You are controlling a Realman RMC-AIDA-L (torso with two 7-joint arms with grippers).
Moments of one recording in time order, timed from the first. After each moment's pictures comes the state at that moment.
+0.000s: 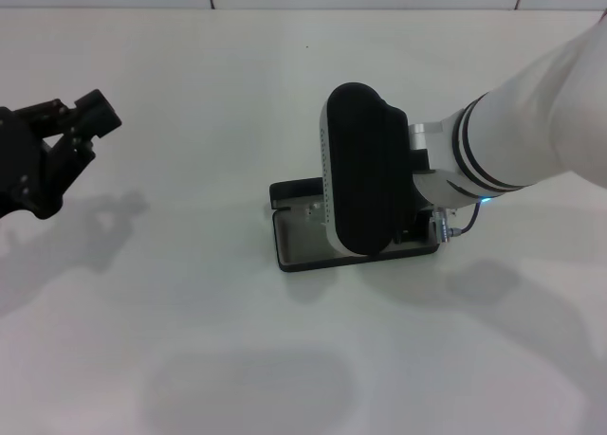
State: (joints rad) left arm -0.26 -1.87 1.28 0.35 0.89 1.77 -0.93; right arm 0.78 2.03 -2.11 -1.47 -2.72 -1.25 2.47
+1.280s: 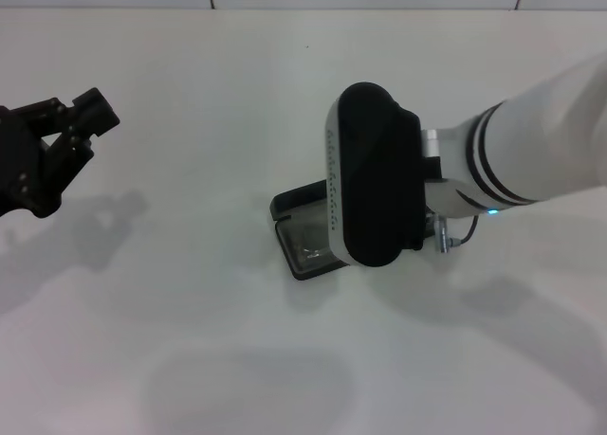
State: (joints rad) left arm -0.26 -1.87 1.27 0.35 0.89 1.77 -0.93; right arm 0.69 2.03 -2.11 -1.59 -2.73 -1.25 2.47
